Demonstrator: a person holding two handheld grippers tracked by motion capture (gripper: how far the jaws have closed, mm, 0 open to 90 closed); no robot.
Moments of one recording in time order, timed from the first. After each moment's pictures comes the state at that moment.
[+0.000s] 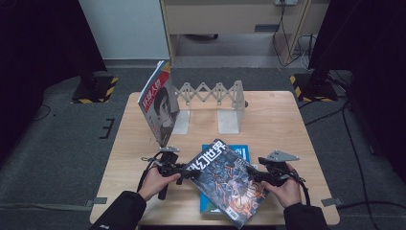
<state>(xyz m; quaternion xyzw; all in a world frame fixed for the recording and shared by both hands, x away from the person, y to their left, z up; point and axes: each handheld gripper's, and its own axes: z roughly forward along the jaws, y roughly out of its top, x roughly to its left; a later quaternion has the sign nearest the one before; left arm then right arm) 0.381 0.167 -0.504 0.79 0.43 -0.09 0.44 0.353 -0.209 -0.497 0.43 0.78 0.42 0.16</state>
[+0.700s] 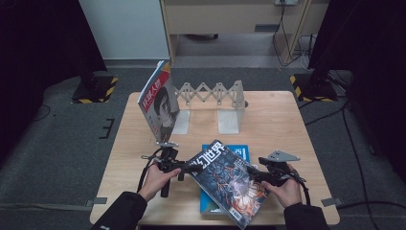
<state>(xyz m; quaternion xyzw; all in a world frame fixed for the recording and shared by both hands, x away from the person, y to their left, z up) 0.384 0.161 -0.489 0.75 0.44 -0.13 0.47 0.353 -0.211 -0.498 0.43 0.78 0.43 0.16</state>
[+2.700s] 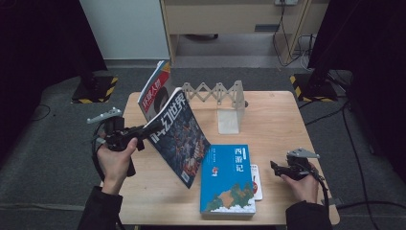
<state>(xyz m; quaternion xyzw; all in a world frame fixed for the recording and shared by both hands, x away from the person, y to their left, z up) 0.349 0.247 -0.313 0.65 0.47 0.06 0.60 0.370 -0.278 -0.516 0.52 0.75 0.35 0.22</state>
